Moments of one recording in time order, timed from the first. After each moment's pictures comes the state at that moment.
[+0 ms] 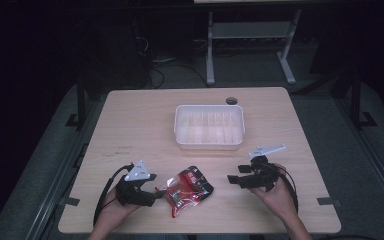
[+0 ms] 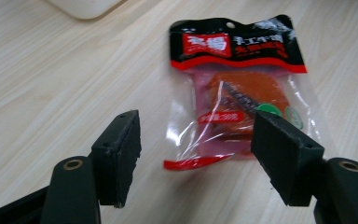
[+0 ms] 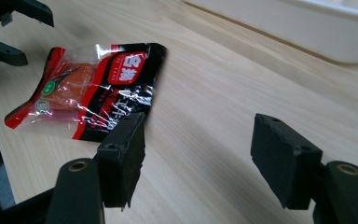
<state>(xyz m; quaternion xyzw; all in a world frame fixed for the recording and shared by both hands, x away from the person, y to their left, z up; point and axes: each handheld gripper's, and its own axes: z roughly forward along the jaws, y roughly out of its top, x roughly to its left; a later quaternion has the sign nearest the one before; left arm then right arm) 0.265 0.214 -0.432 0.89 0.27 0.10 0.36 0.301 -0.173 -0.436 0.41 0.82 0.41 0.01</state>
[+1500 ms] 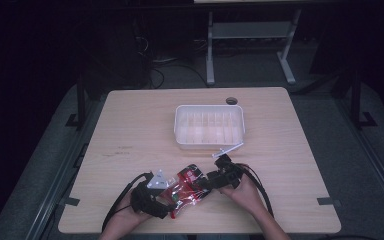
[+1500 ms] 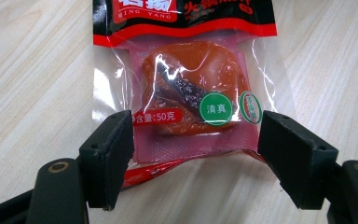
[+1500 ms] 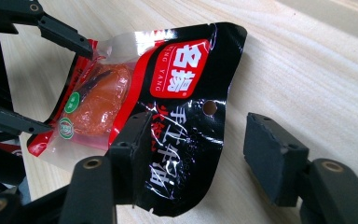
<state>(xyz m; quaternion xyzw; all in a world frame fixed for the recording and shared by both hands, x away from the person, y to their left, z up) 0.254 0.178 -0.445 0.92 0.25 0.06 0.30 0.324 -0.089 -0.462 0.38 0.84 0.37 -0.09</state>
